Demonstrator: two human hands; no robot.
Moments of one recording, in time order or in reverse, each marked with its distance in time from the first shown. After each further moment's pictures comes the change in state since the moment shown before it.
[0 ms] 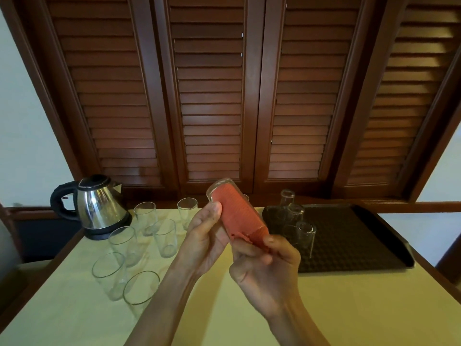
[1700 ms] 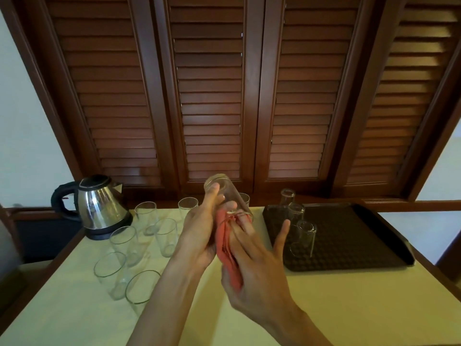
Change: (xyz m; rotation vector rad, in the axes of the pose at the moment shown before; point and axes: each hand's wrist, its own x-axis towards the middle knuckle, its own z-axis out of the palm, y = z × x) left_hand -0.001 0.030 0.034 0.147 0.487 -0.184; right_hand -0.008 0.003 -0.053 -2.722 0.207 -0.711
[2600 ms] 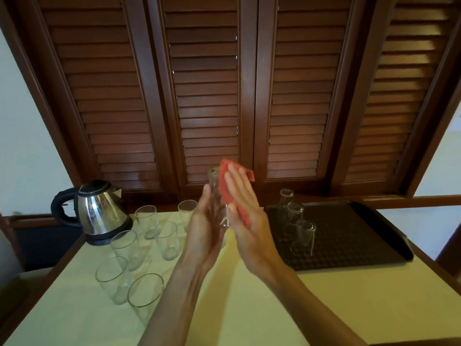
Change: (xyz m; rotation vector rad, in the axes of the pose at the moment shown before) left_hand 0.008 -0.011 -0.005 -0.015 -0.212 0.192; right_hand 0.067 -0.007 -0.015 0.915 0.086 0.222
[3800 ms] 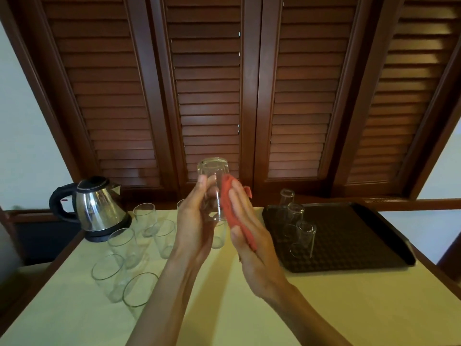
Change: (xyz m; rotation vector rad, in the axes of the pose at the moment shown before) left_hand 0.012 0.004 -0.004 0.028 0.053 0.116; right_hand -0.022 0.015 -0.010 0.066 -0.078 -0.056
